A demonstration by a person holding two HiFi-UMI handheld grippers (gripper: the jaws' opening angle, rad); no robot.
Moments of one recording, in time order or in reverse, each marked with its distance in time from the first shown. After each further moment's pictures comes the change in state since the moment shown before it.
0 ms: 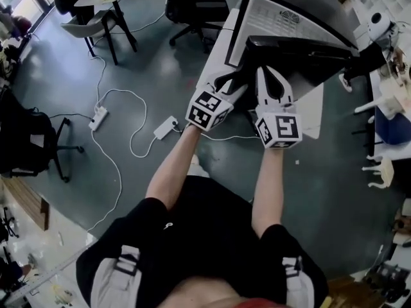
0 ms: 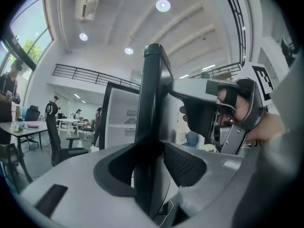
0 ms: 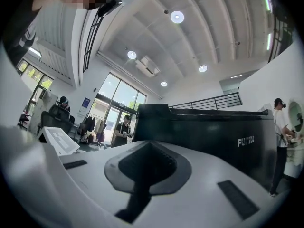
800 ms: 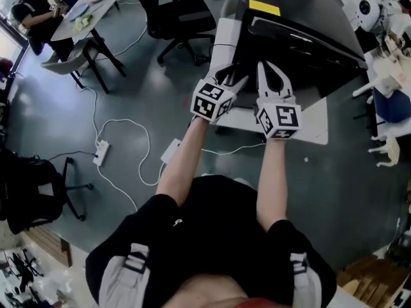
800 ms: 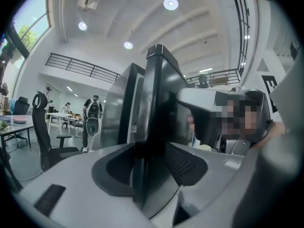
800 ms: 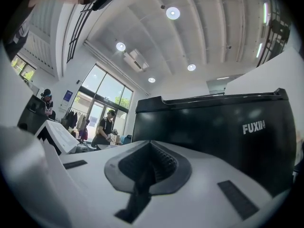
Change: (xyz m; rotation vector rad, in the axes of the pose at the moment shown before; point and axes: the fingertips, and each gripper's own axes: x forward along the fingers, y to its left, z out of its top) left arm 0.086 0.134 0.017 -0.045 0.034 -0.105; right arm 0.133 -0.055 -0.044 0.019 0.056 -0.188
